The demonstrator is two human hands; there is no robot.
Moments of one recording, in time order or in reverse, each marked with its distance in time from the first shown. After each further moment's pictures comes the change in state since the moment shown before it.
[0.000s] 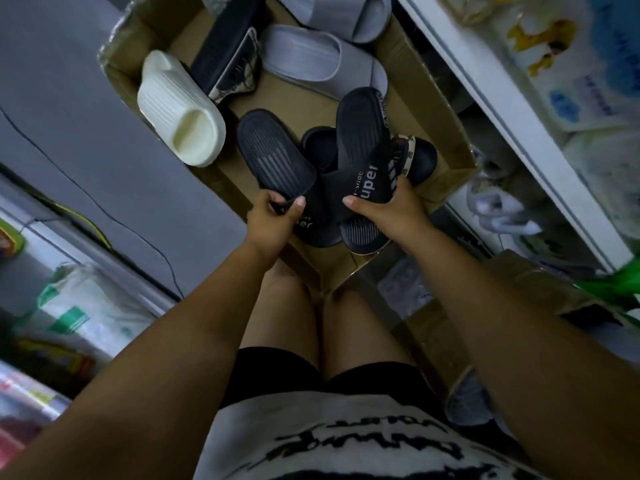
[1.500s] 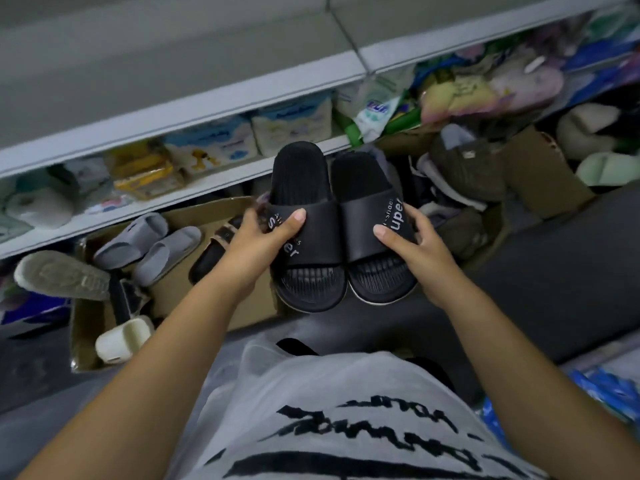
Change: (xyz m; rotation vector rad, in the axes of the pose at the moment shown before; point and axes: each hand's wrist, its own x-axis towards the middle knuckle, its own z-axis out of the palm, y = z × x) left_hand -0.367 0.071 0.022 0.602 -0.949 0.589; right_hand -0.475 0.170 0.005 1.063 0.877 -0.256
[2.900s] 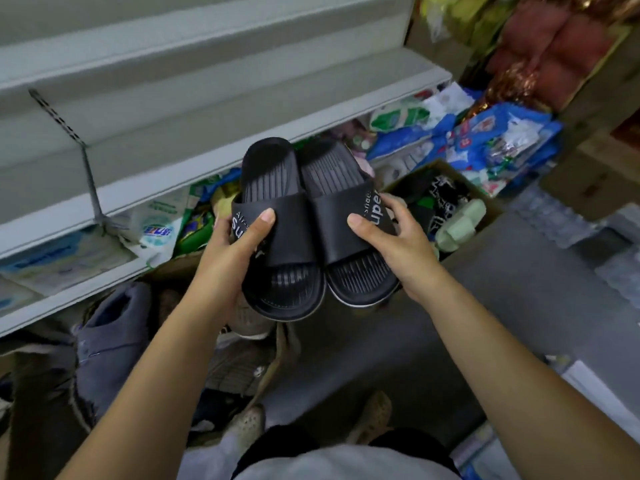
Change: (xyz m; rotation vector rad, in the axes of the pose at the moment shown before) left_hand 0.149 0.193 0.574 -0.195 -0.054 0.179; right_hand 0.180 -0.166 -0.548 0.086 0.143 -0.207
